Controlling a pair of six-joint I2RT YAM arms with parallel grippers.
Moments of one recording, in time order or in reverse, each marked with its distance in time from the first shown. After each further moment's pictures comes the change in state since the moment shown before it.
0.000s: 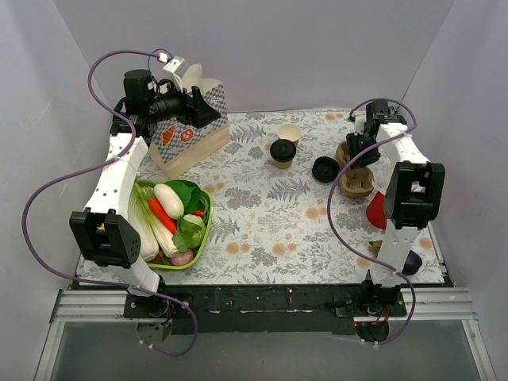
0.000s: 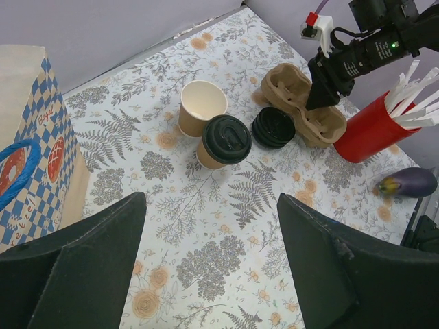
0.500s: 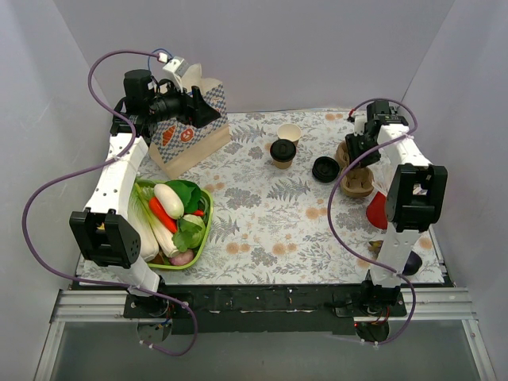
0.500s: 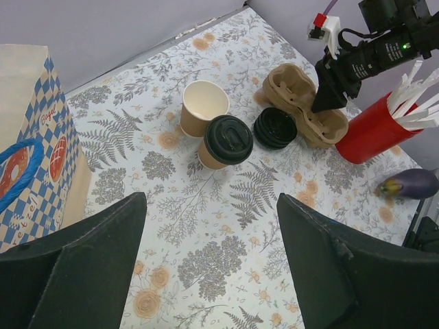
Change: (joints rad) left arm 0.000 0.000 0.000 0.000 -0.007 0.000; right arm 0.001 -0.043 -0.044 -0.002 -0.014 -0.032
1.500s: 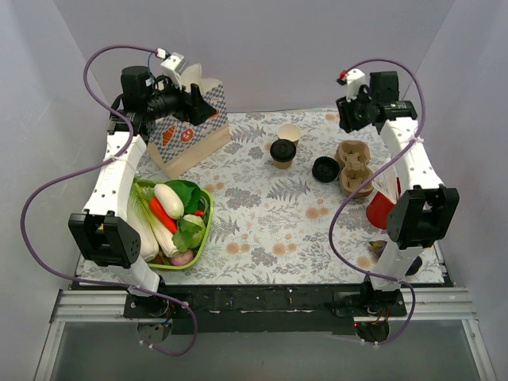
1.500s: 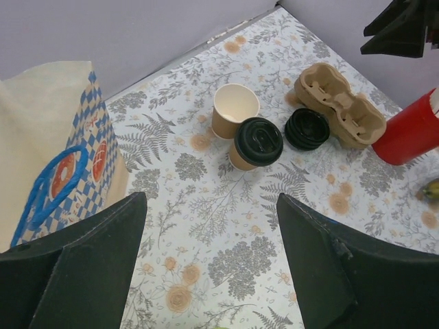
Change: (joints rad) left arm 0.000 0.000 0.061 -0.058 -0.093 0.101; right arm 0.138 -0.170 0.180 0.175 -0.181 -0.173
